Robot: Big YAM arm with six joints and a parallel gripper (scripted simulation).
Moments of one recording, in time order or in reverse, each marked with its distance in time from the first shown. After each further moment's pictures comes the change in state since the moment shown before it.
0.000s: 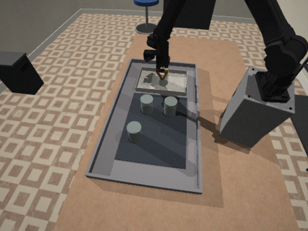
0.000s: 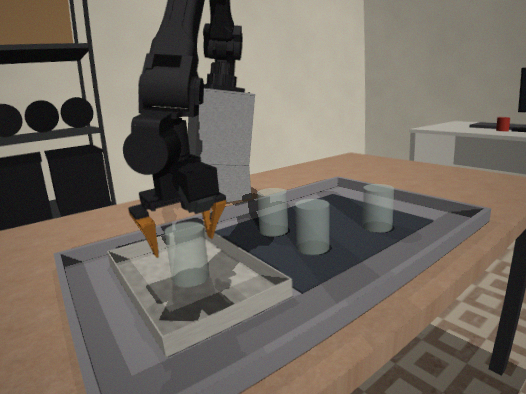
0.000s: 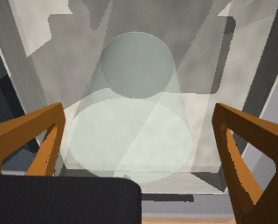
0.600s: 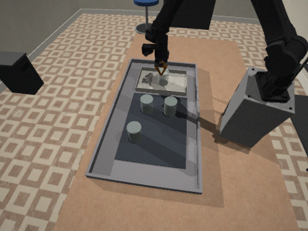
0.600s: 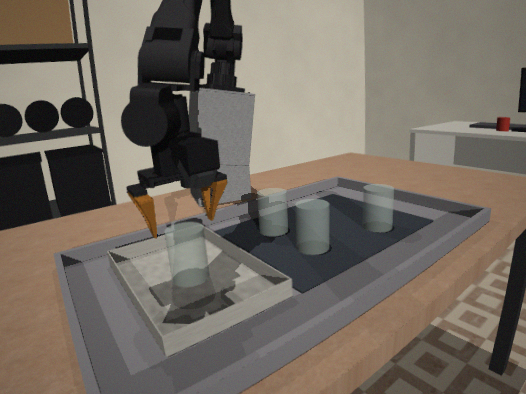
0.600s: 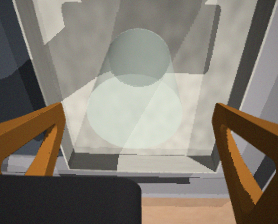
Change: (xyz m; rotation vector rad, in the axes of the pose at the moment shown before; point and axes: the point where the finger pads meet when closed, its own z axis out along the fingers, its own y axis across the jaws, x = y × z) arm -0.006 0.002 -0.035 0.002 -0.003 0.000
